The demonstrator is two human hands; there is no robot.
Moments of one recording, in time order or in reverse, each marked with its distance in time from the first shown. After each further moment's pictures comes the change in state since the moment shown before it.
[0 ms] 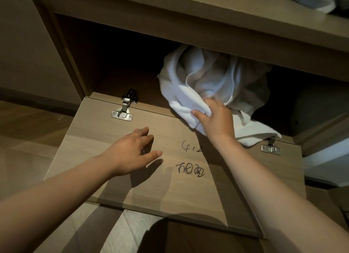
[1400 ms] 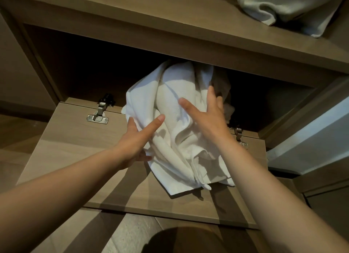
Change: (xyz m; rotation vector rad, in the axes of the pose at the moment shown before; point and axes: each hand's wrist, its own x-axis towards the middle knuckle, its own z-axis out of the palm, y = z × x) left_hand 0.032 0.072 0.013 -1.329 0.029 -0.253; right_hand -0.024 -0.010 -0.078 0.274 -0.158 0.380
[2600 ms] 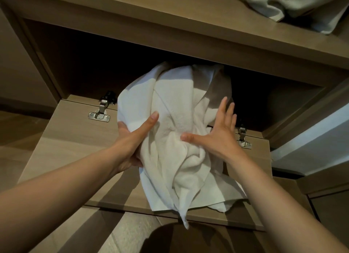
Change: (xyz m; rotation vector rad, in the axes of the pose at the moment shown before) left_hand -0.015 0.001 -0.005 -0.123 0.130 -0.068; right_hand -0.017 0.037 -0.007 -0.243 -0.096 0.013
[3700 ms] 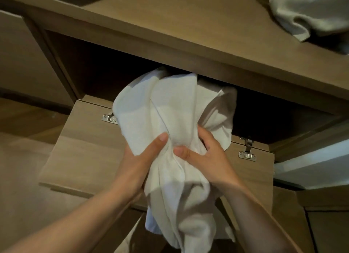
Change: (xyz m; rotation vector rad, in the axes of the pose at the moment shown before) left_hand -0.064 0.014 0.006 -0.184 -0.016 0.235; right_hand -0.033 -0.056 0.003 0.541 -0.243 -0.142
